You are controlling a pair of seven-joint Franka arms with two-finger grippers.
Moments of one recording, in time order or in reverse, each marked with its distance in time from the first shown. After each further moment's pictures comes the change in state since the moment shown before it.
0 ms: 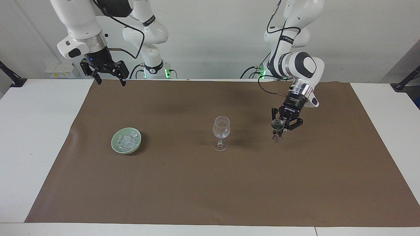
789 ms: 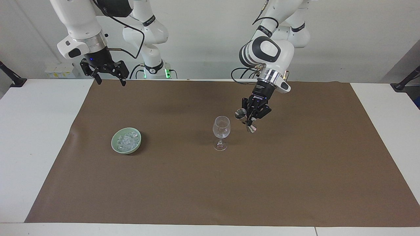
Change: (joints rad) left arm -0.078 0.086 -0.151 0.178 0.110 0.312 0.002; right arm 0.000 0.000 0.000 0.000 0.000 0.000 0.000
